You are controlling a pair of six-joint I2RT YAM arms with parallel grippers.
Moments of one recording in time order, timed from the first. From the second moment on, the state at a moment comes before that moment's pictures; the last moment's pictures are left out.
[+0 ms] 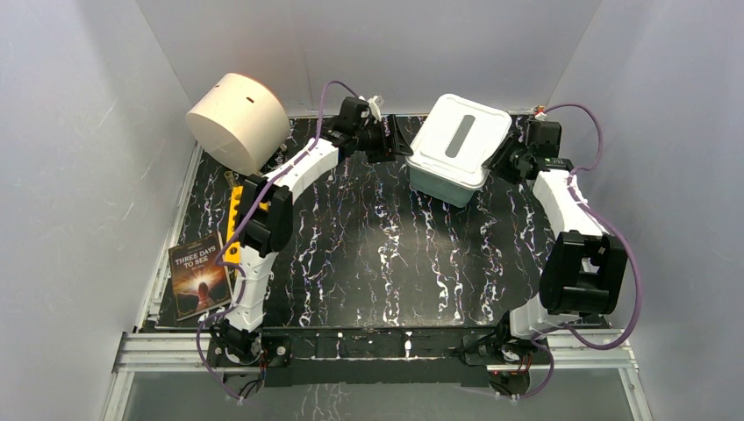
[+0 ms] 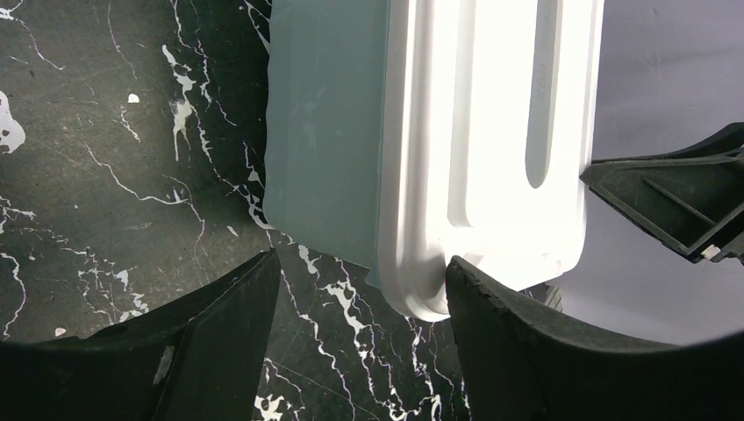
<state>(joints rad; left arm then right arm) -0.51 2.26 1.98 -0.32 0.46 -0.64 -0.06 1.52 1.19 -0.39 -0.20 0.49</state>
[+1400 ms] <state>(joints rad) -0.41 1.77 1.78 -0.63 0.15 -0.52 0.07 1.47 1.36 -0.49 -0.11 0.47</state>
